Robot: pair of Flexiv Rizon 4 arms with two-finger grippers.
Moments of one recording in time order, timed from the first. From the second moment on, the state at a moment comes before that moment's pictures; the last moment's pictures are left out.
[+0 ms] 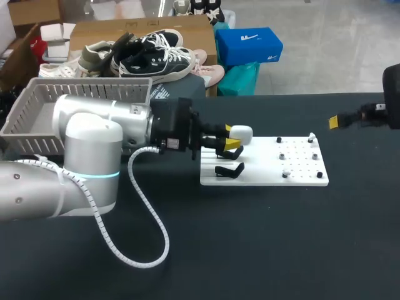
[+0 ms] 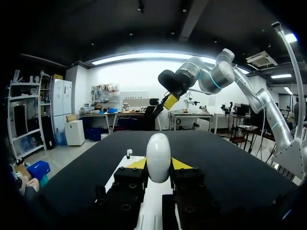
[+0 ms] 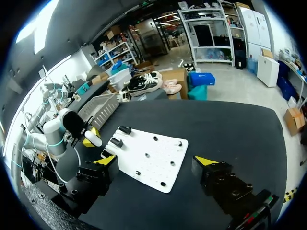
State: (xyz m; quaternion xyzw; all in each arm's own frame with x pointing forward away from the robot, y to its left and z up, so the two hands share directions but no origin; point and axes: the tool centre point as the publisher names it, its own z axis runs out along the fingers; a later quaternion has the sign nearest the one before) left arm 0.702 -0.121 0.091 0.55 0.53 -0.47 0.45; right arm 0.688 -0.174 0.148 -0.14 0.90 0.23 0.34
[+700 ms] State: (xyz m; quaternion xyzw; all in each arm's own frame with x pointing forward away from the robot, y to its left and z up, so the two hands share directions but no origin) left arm 0.696 -0.121 0.087 0.55 0.51 -0.49 0.45; right arm 0.631 -0.085 0.160 -0.23 0.89 0.22 0.32
